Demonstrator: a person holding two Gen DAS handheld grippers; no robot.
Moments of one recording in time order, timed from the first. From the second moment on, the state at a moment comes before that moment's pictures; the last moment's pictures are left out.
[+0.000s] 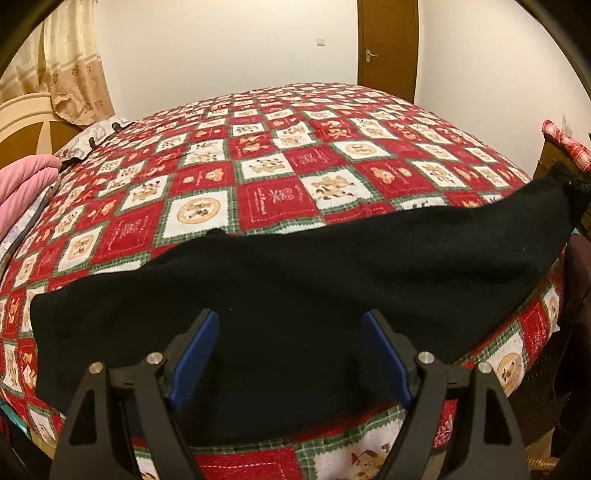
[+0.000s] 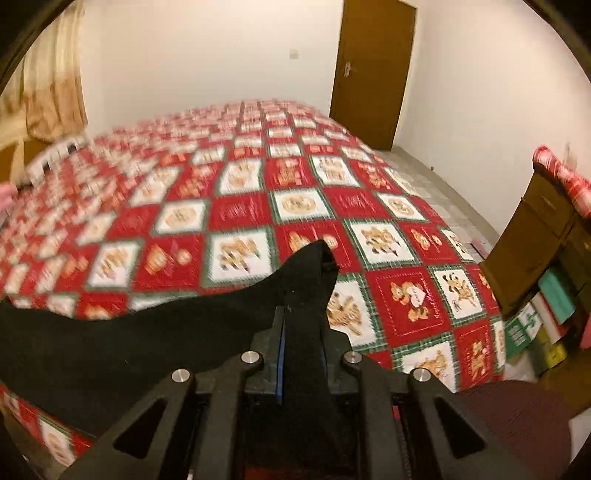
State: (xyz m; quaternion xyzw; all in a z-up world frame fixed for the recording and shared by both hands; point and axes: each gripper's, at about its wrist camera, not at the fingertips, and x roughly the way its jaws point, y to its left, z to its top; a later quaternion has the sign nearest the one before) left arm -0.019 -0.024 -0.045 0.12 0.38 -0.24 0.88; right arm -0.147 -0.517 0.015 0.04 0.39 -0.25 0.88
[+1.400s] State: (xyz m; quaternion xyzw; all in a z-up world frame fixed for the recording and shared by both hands) left arm 0.003 0.098 -0.050 0.03 0.37 -0.17 0.91; right arm -0.075 -0.192 -0.019 0.08 0.35 0.04 0.93
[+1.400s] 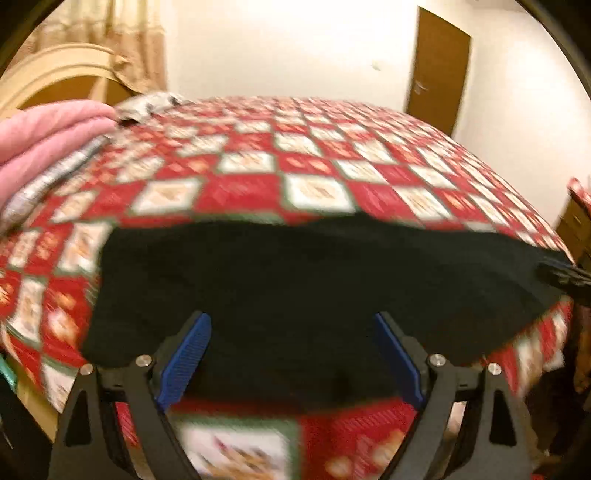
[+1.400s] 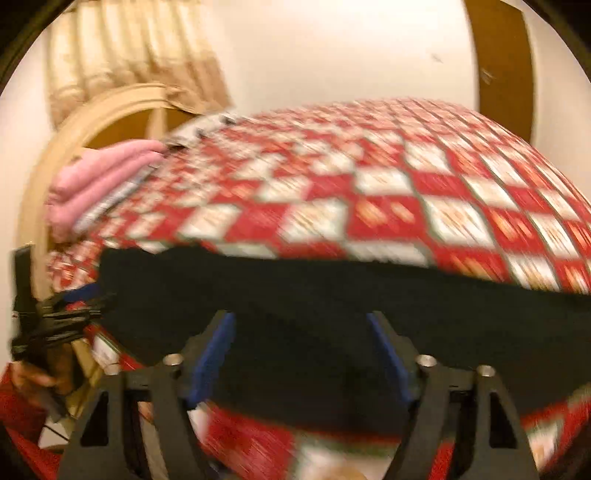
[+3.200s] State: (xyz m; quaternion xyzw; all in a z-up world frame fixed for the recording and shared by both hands) left arm 0.023 0.114 -0.064 0.00 0.38 -0.04 0.93; right arm -0.171 -0.505 -0.019 0.24 0.31 -0.33 0.86
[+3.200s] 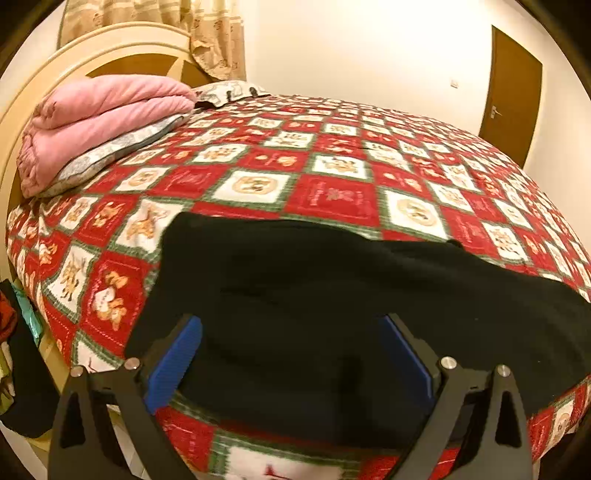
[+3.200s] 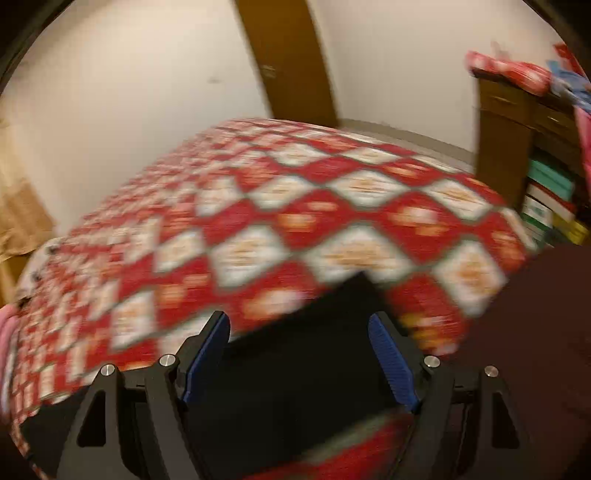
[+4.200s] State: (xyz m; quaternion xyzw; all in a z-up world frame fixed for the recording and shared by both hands) left arm 0.004 0.085 -0.051 0.02 0.38 -0.08 0.92; right arm -0.111 -0.368 -0.003 0.08 0.39 -0.20 0.90
